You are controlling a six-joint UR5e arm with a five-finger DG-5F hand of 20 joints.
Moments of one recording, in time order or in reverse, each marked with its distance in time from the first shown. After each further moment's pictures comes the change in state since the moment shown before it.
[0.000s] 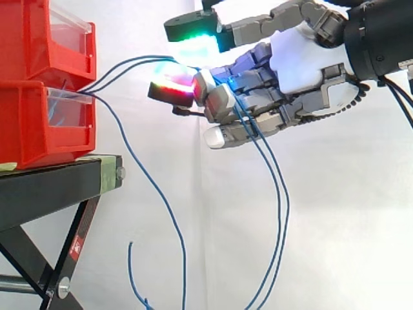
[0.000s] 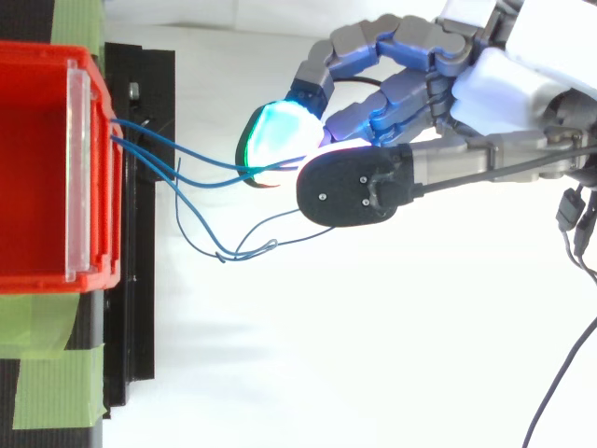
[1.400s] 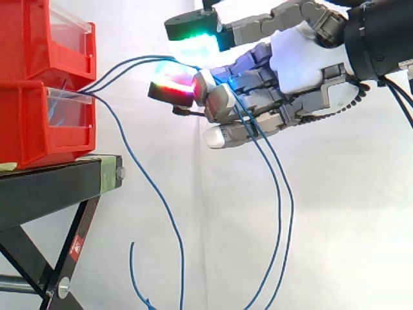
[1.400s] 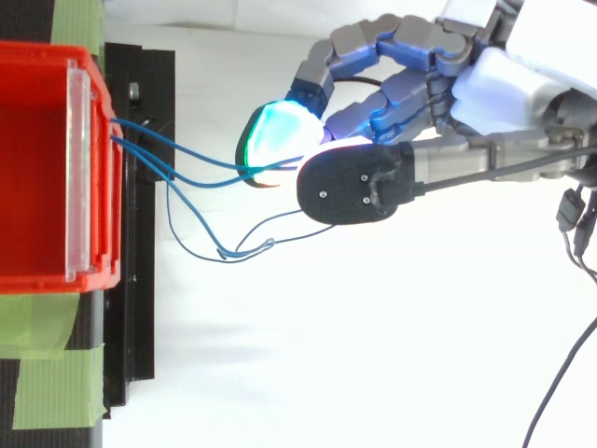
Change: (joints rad) arm 0.000 0.000 0.000 -0.001 0.001 0.002
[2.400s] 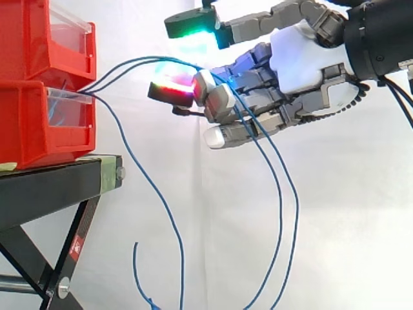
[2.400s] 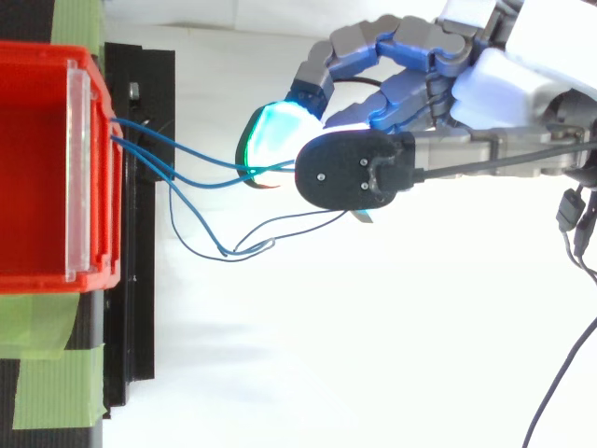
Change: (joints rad) arm 0.000 0.000 0.000 0.001 -0.001 -0.003
